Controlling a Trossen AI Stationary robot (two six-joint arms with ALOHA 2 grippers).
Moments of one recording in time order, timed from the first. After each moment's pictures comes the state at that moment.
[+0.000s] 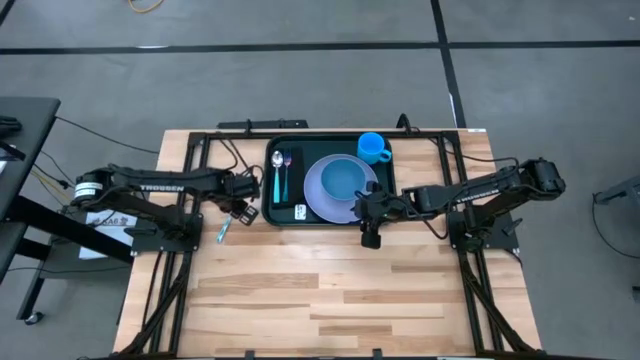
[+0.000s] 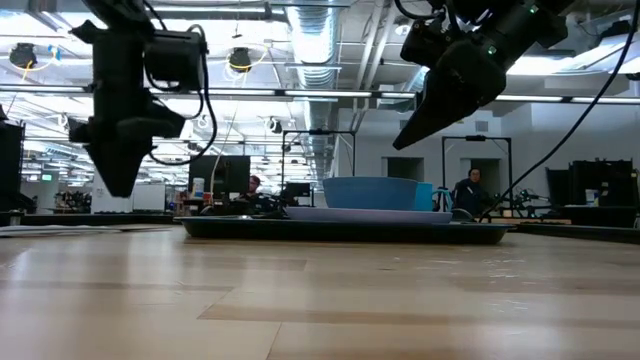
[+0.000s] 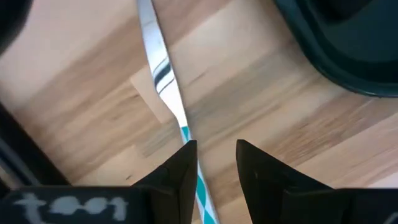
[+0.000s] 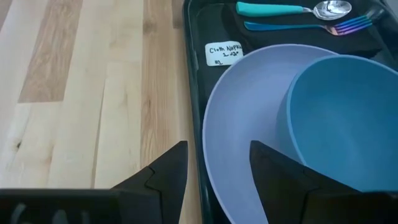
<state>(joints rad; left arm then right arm) 0.25 1.23 0.71 -0.94 -0.14 -0.72 0.08 1.39 0.80 -0.19 0.18 -0.01</state>
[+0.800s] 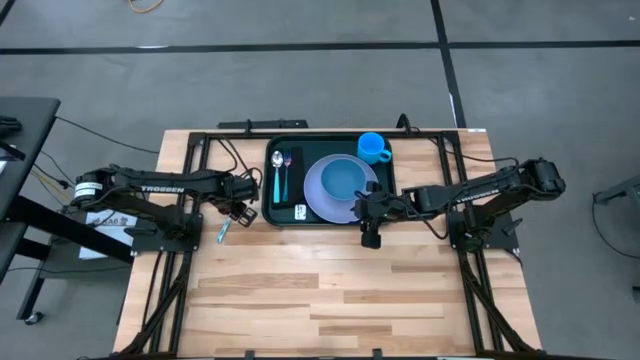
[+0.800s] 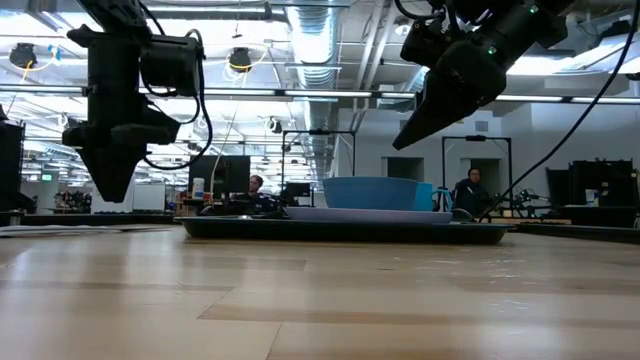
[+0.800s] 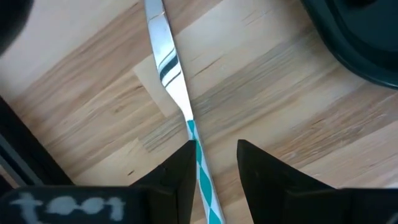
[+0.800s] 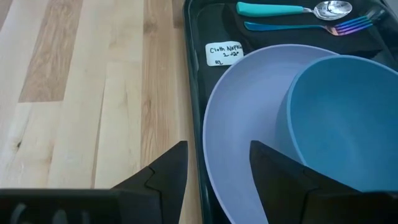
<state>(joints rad) 0.24 1.23 0.68 -0.94 -0.14 -0.74 0.08 1.39 0.80 -0.19 0.18 -0.01</state>
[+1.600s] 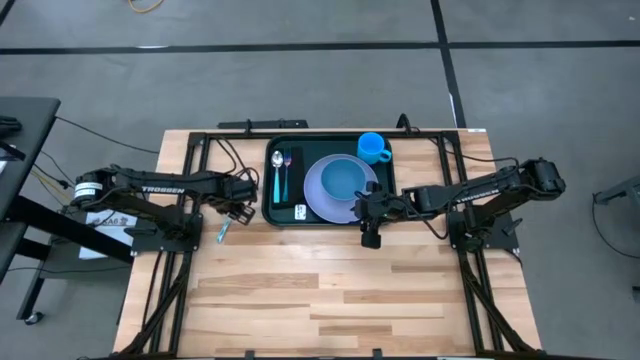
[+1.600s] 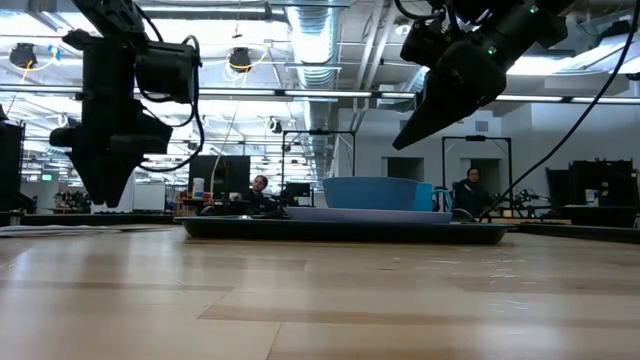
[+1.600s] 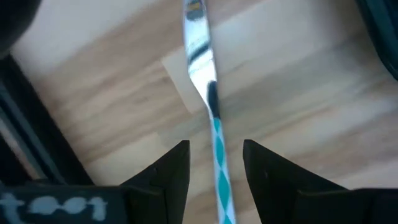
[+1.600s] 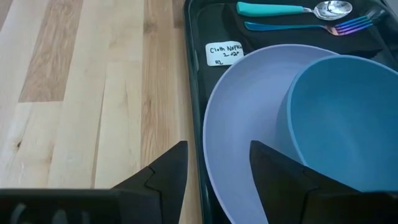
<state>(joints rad) 0.25 1.23 0.65 -0.95 -0.19 -0.83 0.08 1.39 0.80 -0.19 0.18 -0.01</state>
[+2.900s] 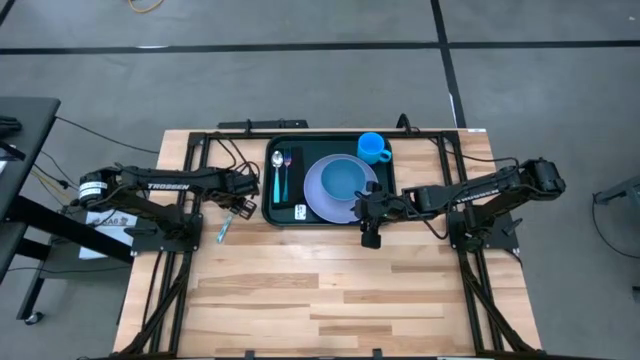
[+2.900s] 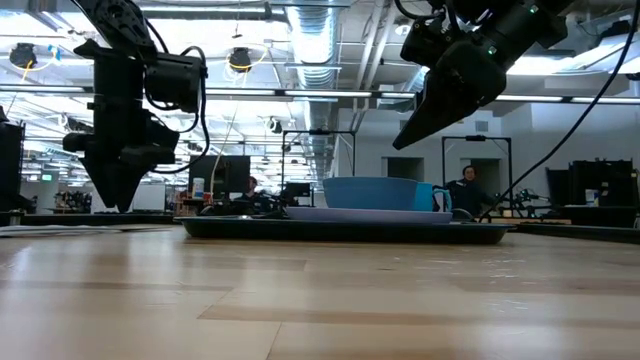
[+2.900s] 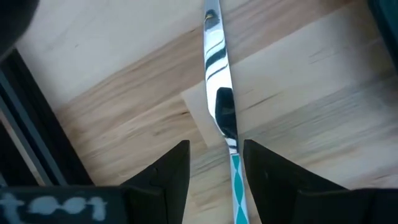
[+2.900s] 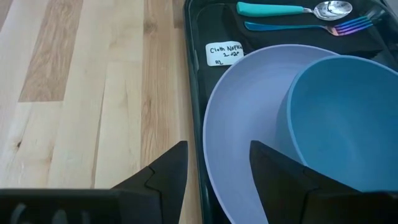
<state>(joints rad) 0.33 1.28 0.65 -0.90 -0.25 -0.76 0.08 1.39 0.80 -0.19 0.18 -0.01</state>
